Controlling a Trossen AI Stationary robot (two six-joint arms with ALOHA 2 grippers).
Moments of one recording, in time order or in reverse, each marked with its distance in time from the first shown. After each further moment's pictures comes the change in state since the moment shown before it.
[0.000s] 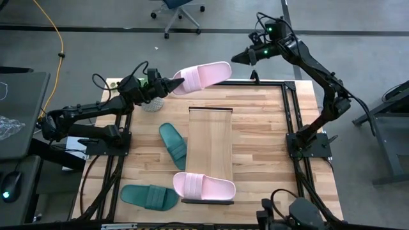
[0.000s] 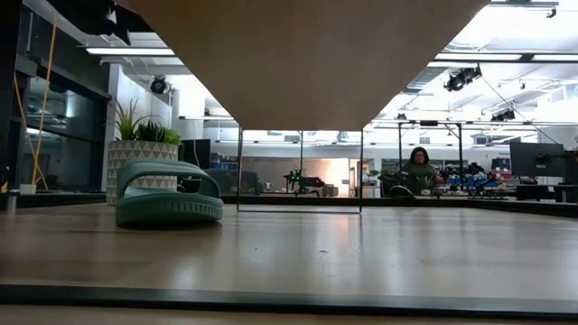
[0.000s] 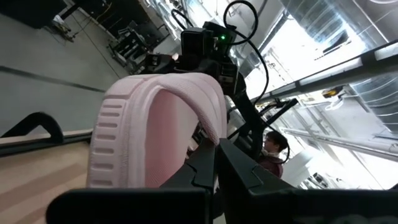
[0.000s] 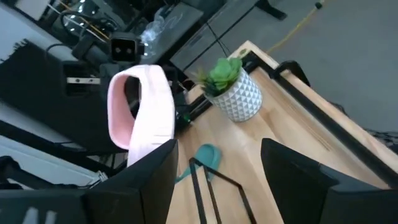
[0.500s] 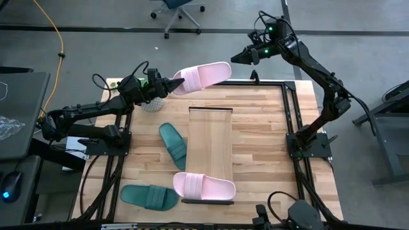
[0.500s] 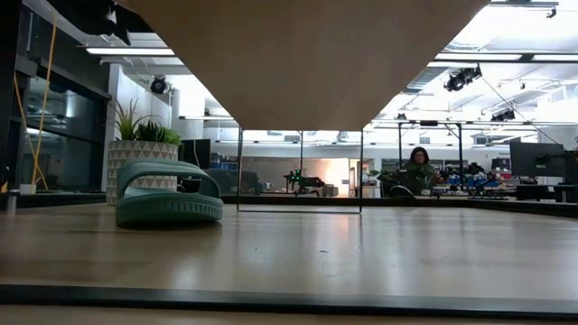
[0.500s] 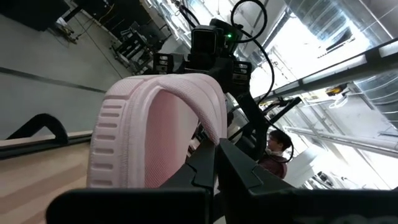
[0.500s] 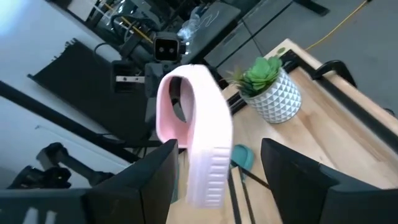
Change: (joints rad) left arm 0.001 0.000 0.000 -0.009 -0.001 0.018; right arm 0.012 0.000 0.000 0.067 -0.137 0.065
